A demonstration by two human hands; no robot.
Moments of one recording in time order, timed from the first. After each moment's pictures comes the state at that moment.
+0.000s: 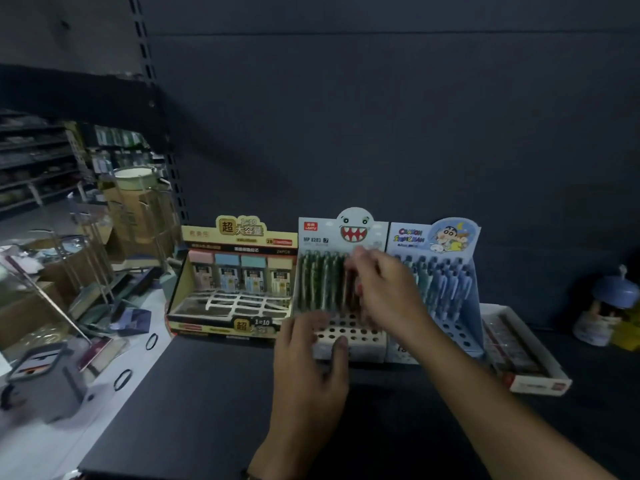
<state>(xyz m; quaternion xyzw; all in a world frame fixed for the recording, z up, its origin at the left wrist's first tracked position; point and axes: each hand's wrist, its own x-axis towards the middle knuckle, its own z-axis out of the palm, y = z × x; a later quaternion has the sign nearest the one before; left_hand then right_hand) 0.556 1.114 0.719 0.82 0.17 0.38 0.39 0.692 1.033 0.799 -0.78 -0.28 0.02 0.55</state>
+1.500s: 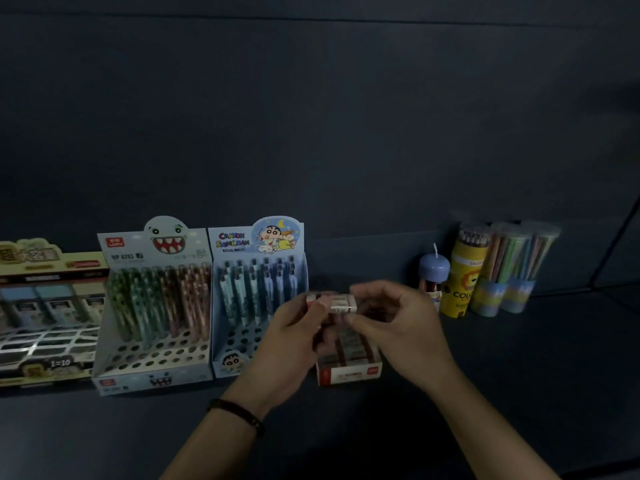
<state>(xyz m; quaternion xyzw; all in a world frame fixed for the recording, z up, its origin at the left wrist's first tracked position) 0.716 0.945 0.755 0.59 0.02 0.08 0.80 0.775 0.772 0.769 -0.75 -0.27 -0.05 0.60</state>
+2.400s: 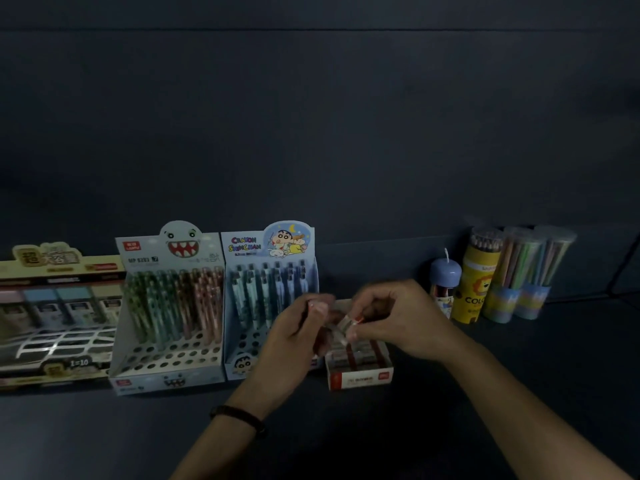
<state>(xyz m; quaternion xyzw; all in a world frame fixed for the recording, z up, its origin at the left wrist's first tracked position) 0.710 0.964 0.747 0.77 0.01 0.17 0.61 0.820 0.772 0.780 -0.78 -0.40 0.06 0.47</state>
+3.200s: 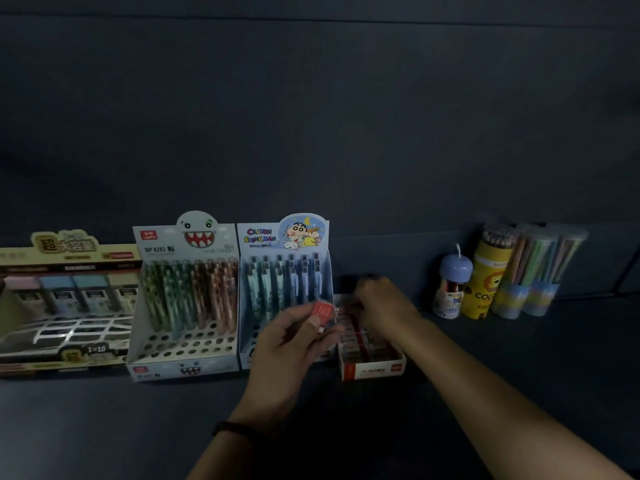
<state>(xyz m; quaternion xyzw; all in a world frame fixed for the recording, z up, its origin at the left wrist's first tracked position) 0.692 0.970 0.720 0.51 0.05 0.20 0.84 0.868 0.842 0.728 -0.94 -0.32 -0.05 0.13</state>
